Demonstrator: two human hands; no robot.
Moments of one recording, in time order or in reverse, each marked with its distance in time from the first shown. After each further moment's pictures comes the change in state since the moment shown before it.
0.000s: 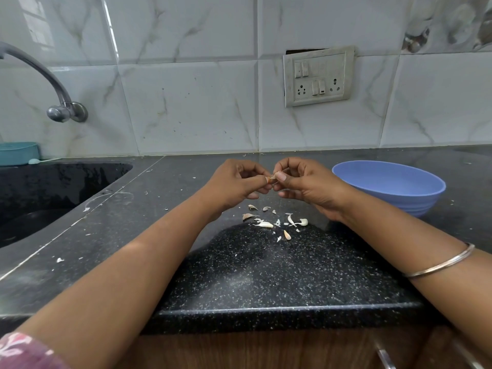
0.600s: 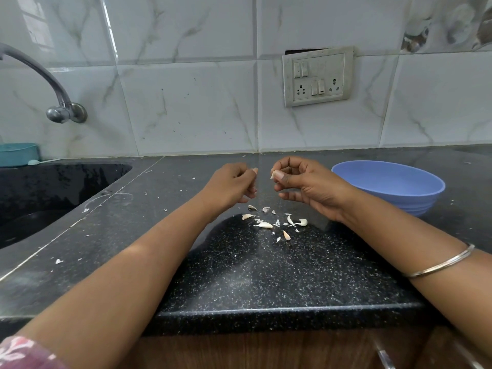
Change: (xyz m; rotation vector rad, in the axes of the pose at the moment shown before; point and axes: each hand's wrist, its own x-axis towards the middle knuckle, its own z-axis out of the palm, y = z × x) left_hand 0.002 -0.003 -0.001 0.149 0.086 -0.088; right_hand 0.000 -0.003 0.000 0.059 0.035 0.067
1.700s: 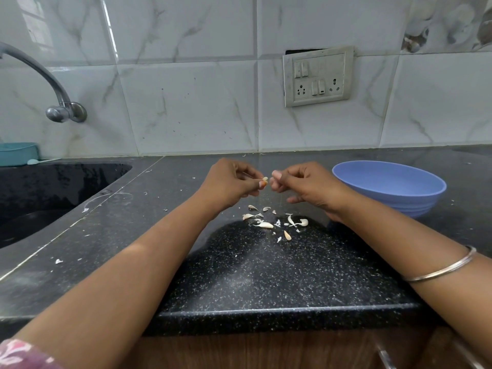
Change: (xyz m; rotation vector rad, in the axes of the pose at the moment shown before) left_hand 0.002 -0.003 -0.004 -0.020 0.032 0.039; right_hand -0.002 0.001 0.003 -0.378 0.118 -0.006
